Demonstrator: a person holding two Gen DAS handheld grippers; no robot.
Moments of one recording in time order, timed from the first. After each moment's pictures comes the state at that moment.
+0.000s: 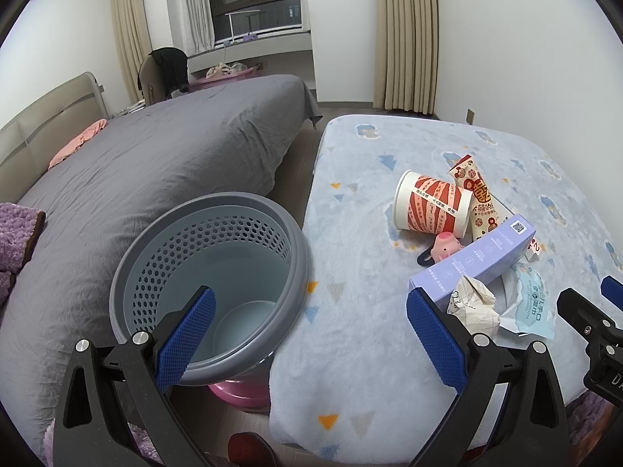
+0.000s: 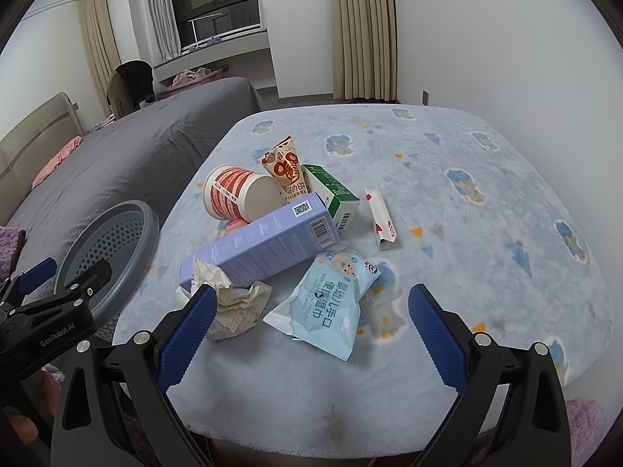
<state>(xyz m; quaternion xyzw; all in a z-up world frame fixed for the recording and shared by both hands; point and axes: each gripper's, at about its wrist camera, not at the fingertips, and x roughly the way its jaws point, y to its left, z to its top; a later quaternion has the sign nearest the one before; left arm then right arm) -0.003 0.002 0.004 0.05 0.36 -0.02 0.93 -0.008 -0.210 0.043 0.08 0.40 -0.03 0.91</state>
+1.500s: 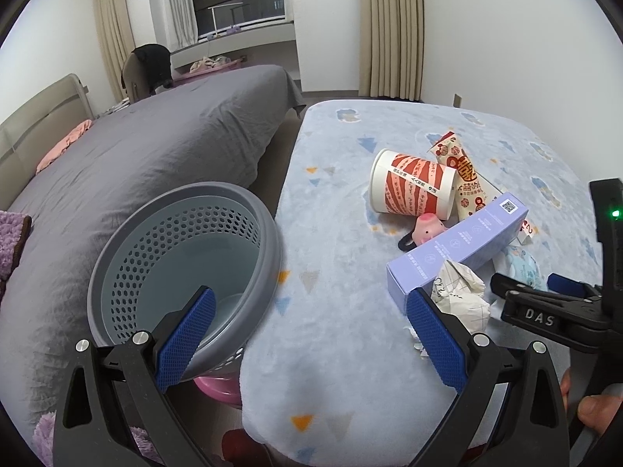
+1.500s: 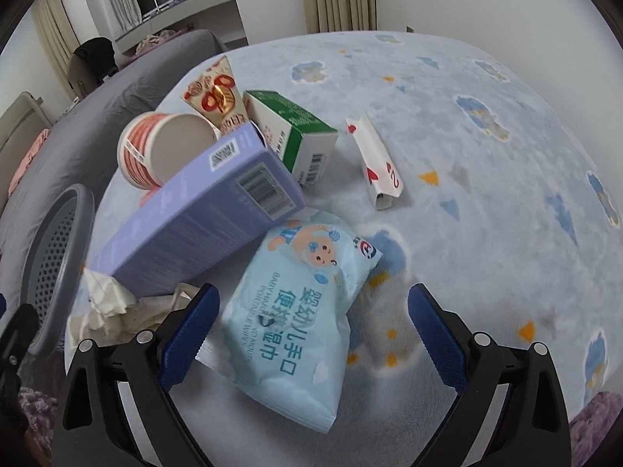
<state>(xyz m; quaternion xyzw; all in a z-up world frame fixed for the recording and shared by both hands) 0.001 -0.019 -0.013 0.07 0.38 -0.04 0.92 0.055 -0.236 -0.035 0.12 0.50 -0.06 0.86</state>
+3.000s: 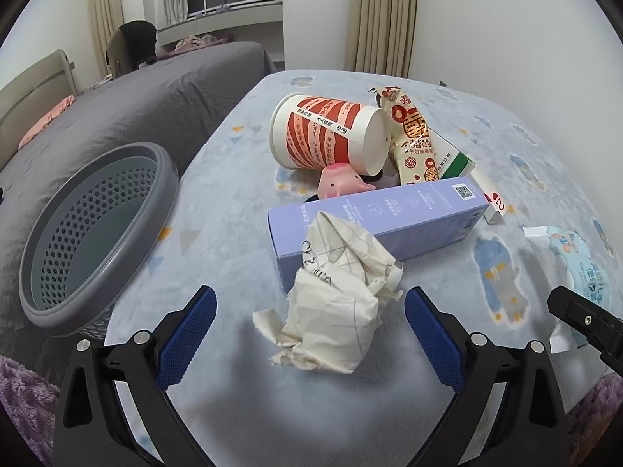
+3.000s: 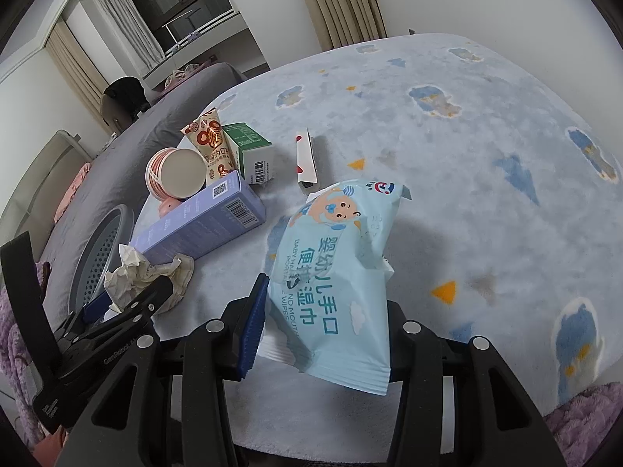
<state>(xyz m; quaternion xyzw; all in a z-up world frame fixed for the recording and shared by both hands) 0.010 -0.103 -0.068 0.03 0.41 -0.06 0.91 -0.015 -0.313 -0.019 0.20 0.45 0.01 0.87</state>
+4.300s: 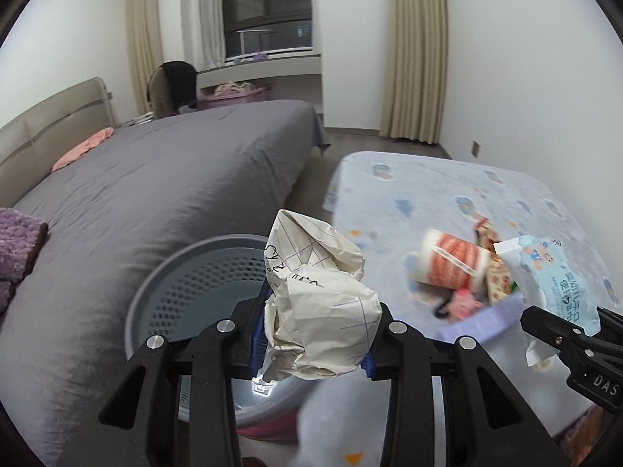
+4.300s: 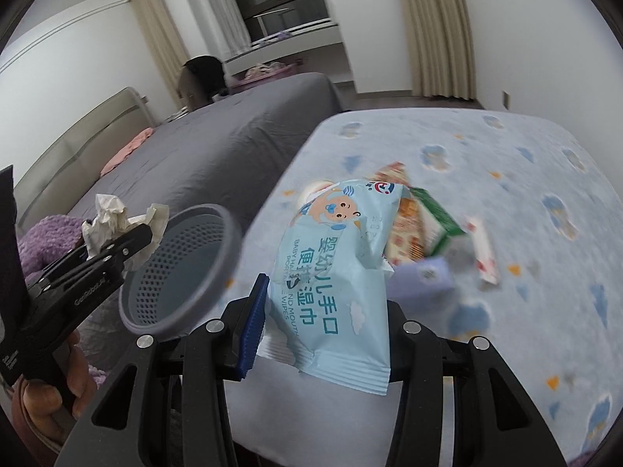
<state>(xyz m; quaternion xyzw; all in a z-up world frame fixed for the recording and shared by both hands) 0.030 0.033 0.038 0.03 0.33 0.00 0.94 0.043 -0.168 0.060 0.10 0.39 0.14 0.90</state>
